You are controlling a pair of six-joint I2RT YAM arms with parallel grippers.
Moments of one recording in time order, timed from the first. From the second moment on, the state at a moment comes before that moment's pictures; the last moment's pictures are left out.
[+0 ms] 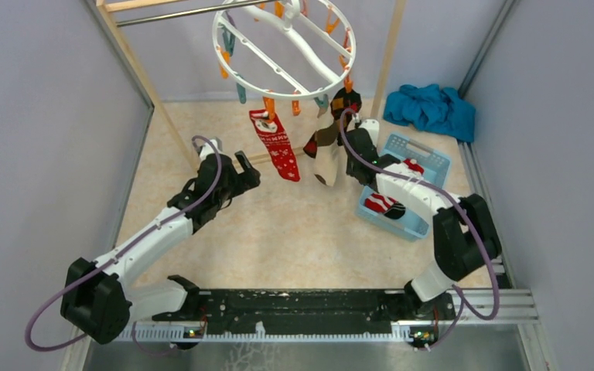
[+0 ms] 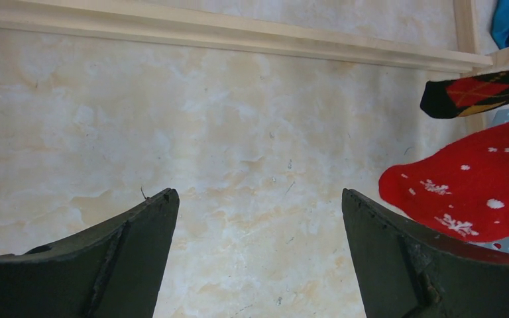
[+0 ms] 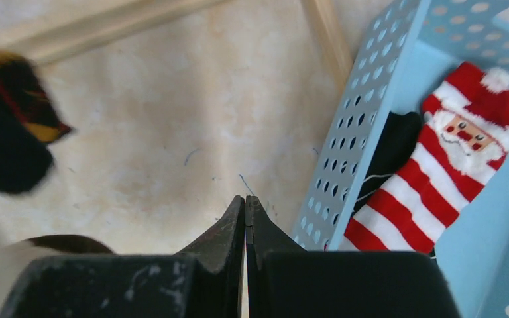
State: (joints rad) left arm -0.52 1.16 0.76 -0.16 -0.32 -0.72; right arm 0.50 1.52 1.08 -0.31 0.46 0.41
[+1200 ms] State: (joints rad) left arm -0.52 0.88 0.79 -0.09 -0.18 -0.51; right arm 0.66 1.20 1.03 -0.09 0.18 0.29
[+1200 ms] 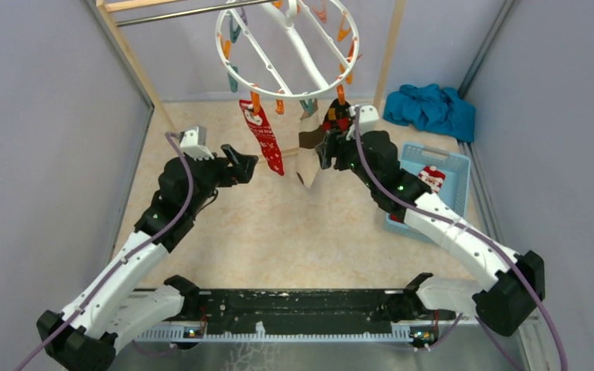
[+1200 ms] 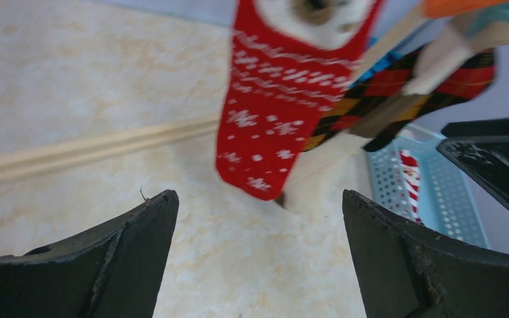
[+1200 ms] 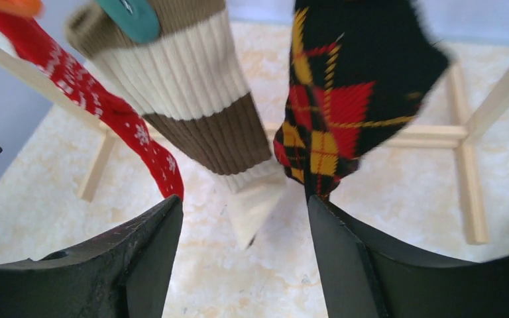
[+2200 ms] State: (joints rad) left arm -0.84 1.55 1.31 0.18 -0.04 -0.17; right arm 0.27 1.25 1.29 -0.23 0.14 0.32
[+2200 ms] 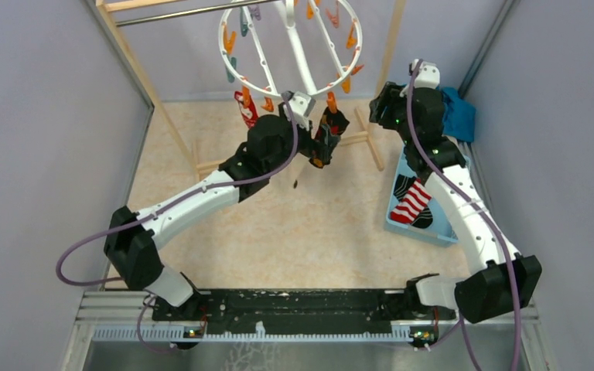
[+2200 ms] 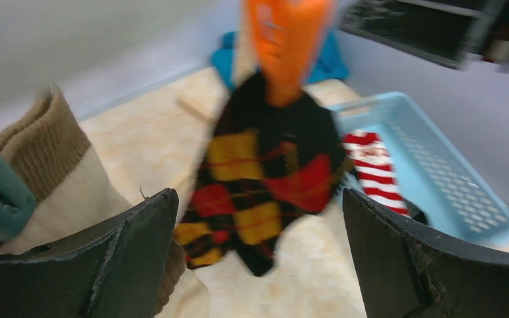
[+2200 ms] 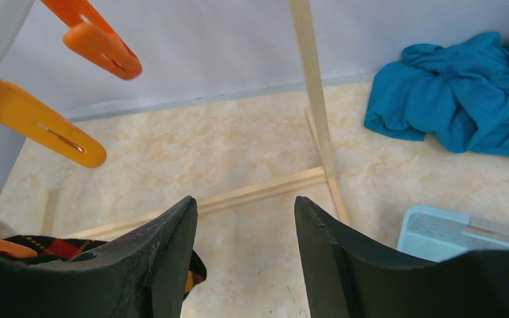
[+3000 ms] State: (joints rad) left arm -0.62 1.16 1.26 -0.12 -0.56 -0.14; right arm 0.27 1.35 1.37 -0.16 0.04 0.34
